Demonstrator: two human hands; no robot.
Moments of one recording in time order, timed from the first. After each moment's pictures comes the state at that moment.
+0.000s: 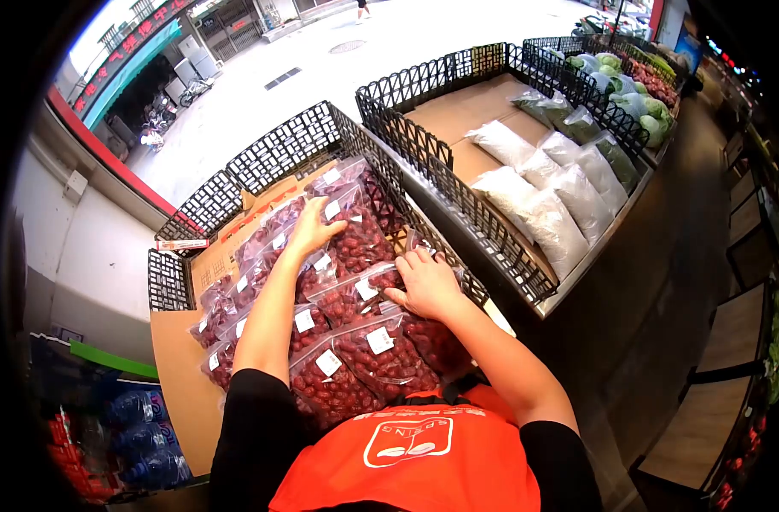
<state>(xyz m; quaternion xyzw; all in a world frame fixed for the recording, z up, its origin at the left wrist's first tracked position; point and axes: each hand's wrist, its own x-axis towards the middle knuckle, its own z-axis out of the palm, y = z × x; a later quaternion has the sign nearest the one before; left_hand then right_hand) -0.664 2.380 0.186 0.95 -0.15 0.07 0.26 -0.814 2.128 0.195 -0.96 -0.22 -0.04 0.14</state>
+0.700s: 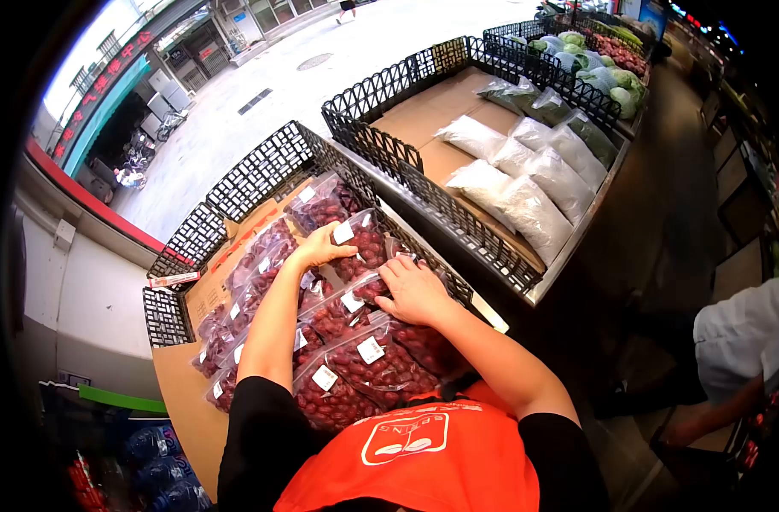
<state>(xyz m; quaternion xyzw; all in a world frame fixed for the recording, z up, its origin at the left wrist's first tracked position) -0.655 2.338 0.176 0.88 -0.21 -0.18 0.39 -0.822 2.123 0.194 -0.96 -0.21 -0.02 0.21</state>
